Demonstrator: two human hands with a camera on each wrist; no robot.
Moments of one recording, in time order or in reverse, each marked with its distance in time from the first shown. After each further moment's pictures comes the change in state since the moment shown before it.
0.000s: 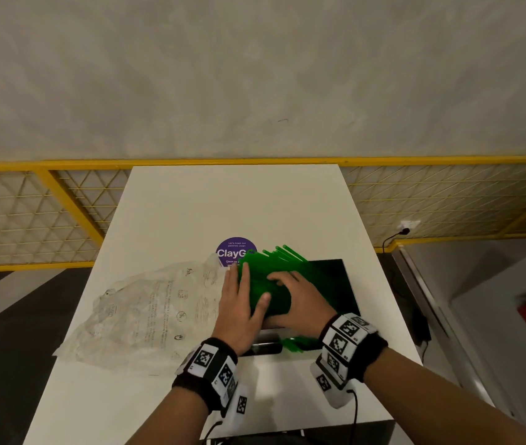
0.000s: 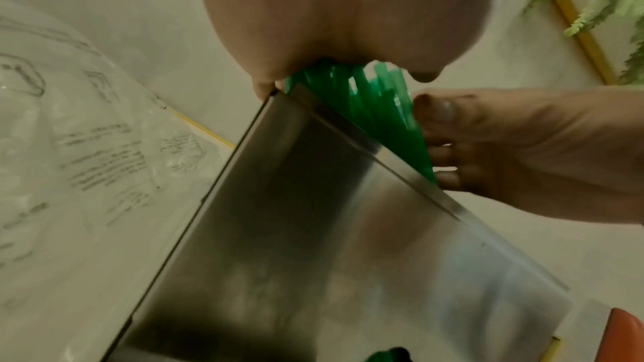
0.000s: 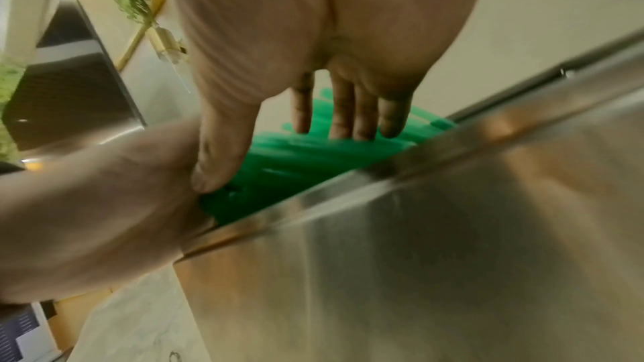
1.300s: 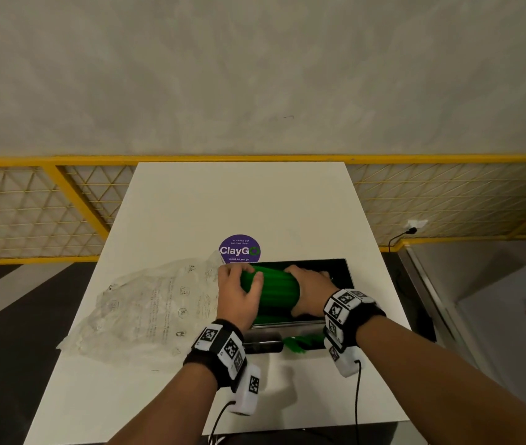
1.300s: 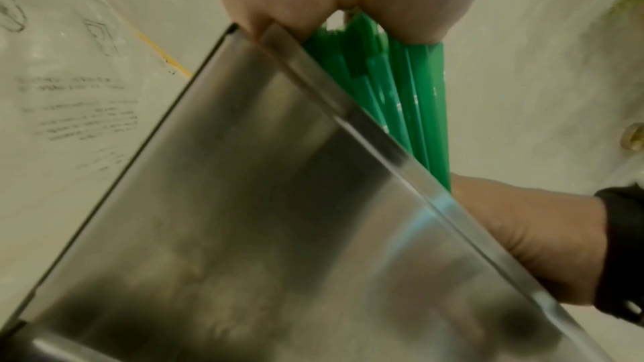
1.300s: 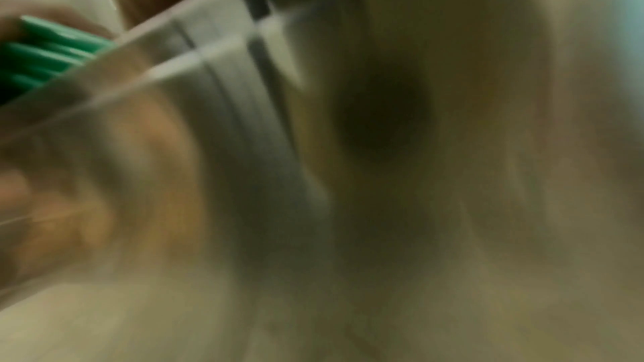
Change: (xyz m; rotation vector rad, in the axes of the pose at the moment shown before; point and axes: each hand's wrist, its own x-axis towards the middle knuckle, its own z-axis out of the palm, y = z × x) left_hand 0.022 0.017 -0.001 -0.308 0.274 -0.139; right_hand 0.042 0.035 -0.016 -0.460 -0.245 0.143
